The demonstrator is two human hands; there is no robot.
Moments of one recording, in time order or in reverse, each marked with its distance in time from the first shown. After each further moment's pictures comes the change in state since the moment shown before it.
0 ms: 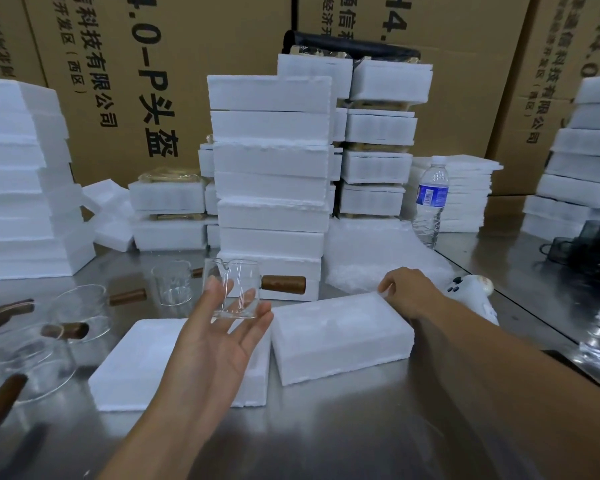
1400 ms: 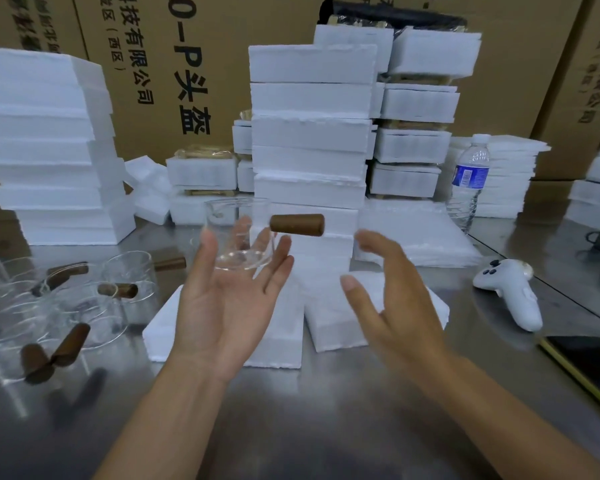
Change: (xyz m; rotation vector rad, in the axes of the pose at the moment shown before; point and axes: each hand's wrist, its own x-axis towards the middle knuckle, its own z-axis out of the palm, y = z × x) left_hand -0.008 0.025 -0.006 -0.211 -0.305 0.027; right_hand -0.126 -0.103 0.025 0.427 0.461 -0.568
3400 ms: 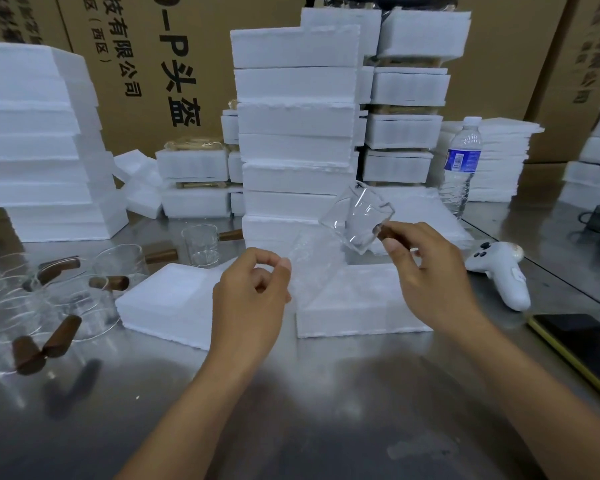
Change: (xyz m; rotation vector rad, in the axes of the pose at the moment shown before) left_hand -0.002 -0.039 -0.005 1.411 0.370 0.292; right_hand 0.015 0.036 -0.032 -0.036 0.092 0.122
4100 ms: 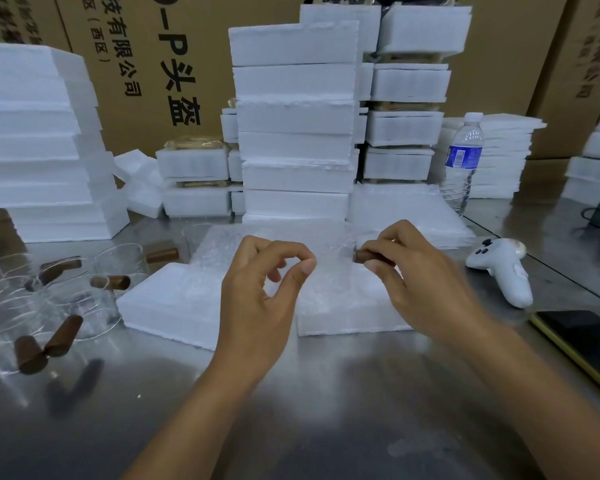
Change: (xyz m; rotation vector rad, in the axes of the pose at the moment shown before) left_hand -0.010 0.013 0.000 0.026 -0.030 0.375; right_hand -0.007 -0.012 -0.007 -0.341 -0.249 -0.118
